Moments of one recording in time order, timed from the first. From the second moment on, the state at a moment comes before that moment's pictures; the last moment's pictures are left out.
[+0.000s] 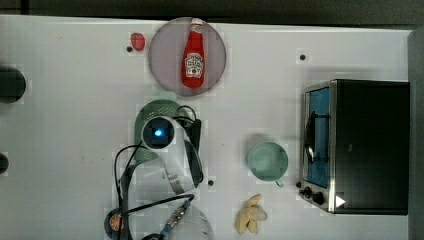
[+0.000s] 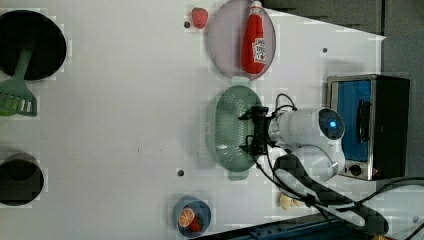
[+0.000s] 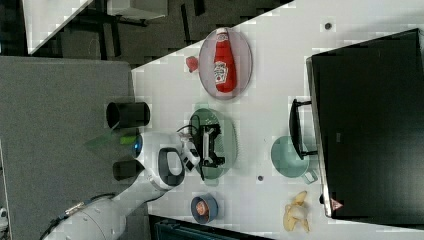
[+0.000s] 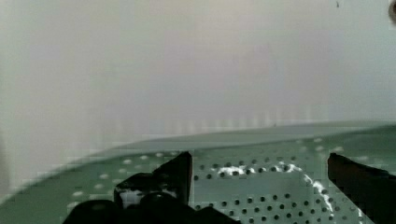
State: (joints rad) arm 0.11 0.41 0.10 -2.38 -0.15 1.09 1.24
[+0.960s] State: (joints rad) arm 0.11 0.40 -0.11 -2.38 -0.17 1.06 0.96
